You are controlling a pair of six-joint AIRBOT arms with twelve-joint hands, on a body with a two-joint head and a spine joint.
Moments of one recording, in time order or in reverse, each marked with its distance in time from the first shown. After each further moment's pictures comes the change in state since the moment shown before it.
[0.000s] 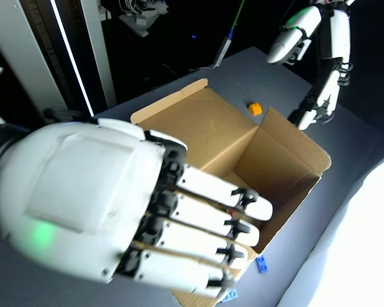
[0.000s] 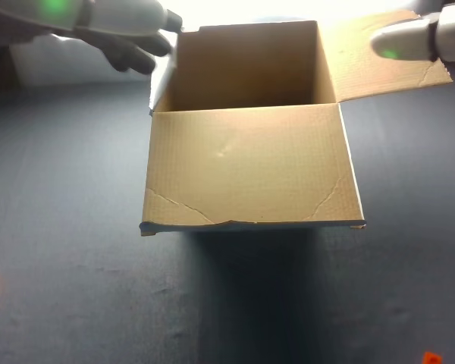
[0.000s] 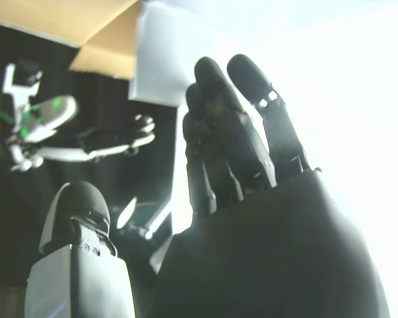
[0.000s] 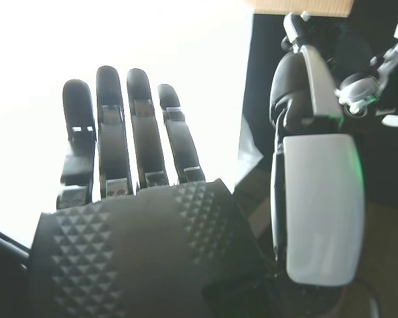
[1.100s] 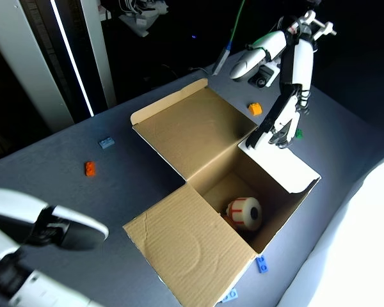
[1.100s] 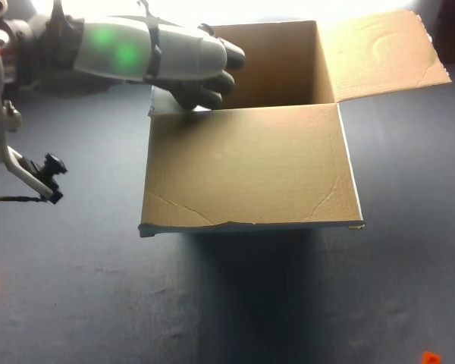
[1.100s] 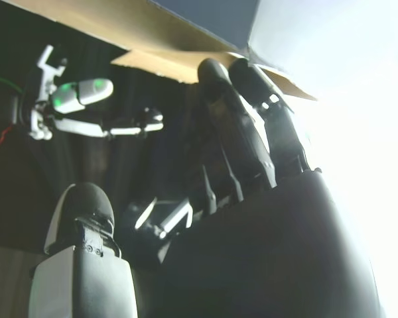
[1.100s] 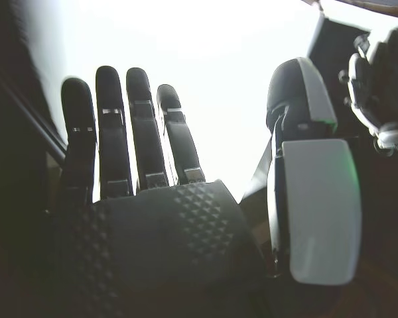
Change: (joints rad) left arm 0.281 -0.111 0.027 -0.843 0.097 0.662; right arm -0.181 0.166 0.001 0.184 0.070 -0.309
